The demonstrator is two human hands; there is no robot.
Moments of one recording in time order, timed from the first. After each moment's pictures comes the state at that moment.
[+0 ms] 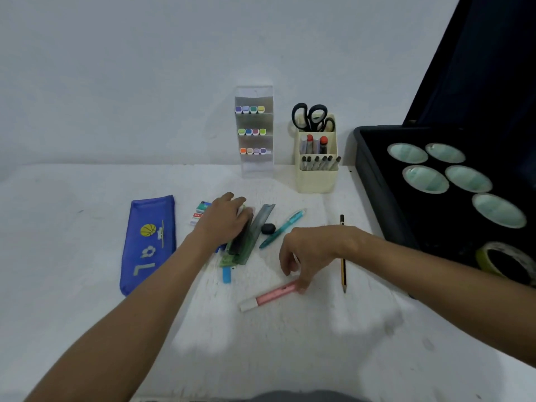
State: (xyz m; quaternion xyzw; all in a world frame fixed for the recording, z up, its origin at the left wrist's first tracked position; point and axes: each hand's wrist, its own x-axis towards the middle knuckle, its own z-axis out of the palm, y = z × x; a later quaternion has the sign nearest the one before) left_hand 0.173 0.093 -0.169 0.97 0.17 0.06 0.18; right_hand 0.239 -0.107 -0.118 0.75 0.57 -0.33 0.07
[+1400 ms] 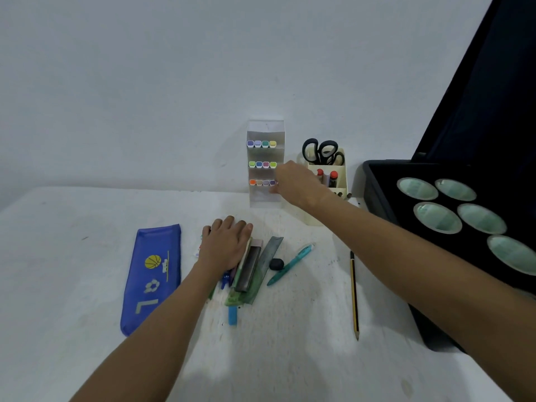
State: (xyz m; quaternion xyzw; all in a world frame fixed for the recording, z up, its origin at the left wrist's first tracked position) left_hand 0.197 0.126 -0.202 0.97 0.22 0.11 0.08; right_hand 0.332 0.000 -0.064 0.90 0.43 0.04 -0.08
